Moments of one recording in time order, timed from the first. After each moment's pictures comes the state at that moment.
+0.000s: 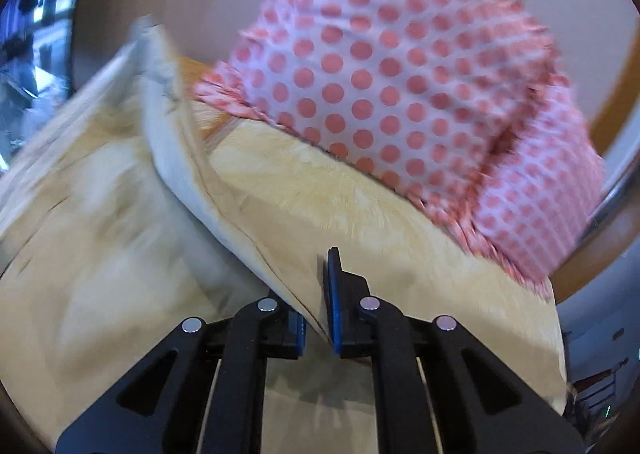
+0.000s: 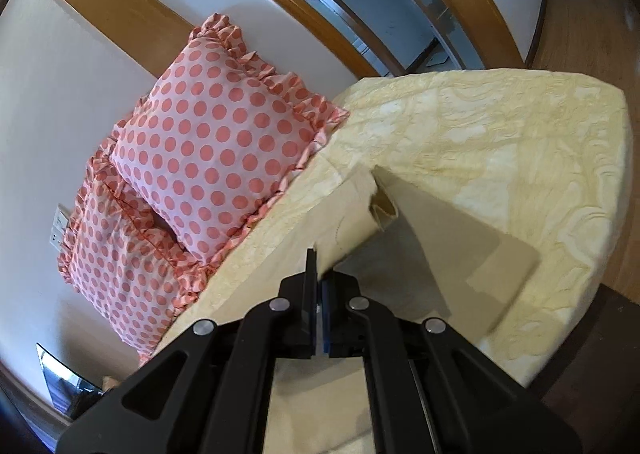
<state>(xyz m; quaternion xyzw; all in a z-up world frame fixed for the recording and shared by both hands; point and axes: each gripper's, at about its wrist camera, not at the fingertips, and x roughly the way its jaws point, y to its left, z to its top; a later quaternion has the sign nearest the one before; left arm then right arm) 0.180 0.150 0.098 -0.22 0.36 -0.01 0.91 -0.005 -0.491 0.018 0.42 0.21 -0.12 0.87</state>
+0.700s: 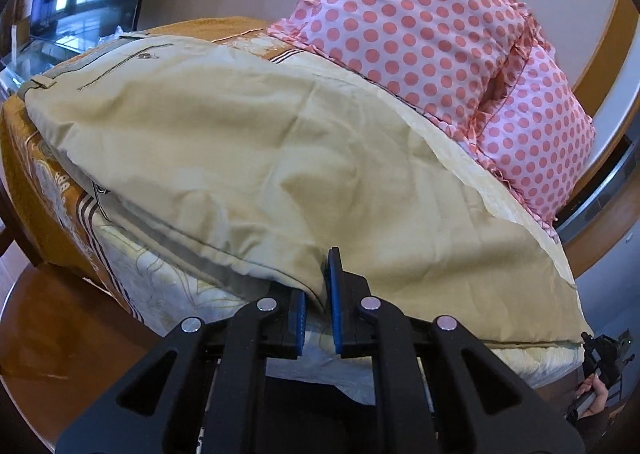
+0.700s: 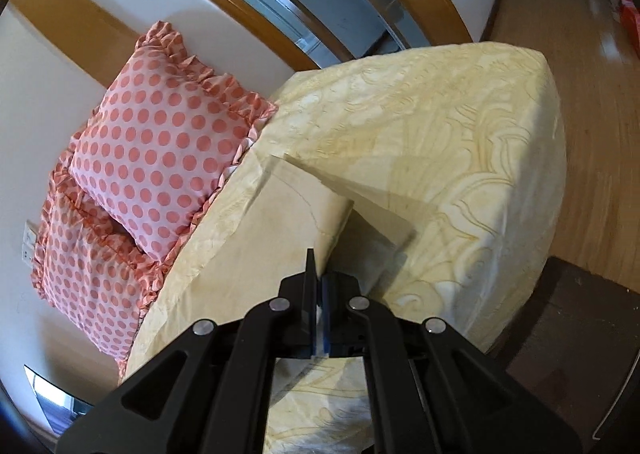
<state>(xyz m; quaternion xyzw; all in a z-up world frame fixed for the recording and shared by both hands) 0.022 0.146 0.023 -0.22 0.37 0.00 0.90 -0.044 -0.514 -0.009 0.44 0.24 -0.18 0.85</state>
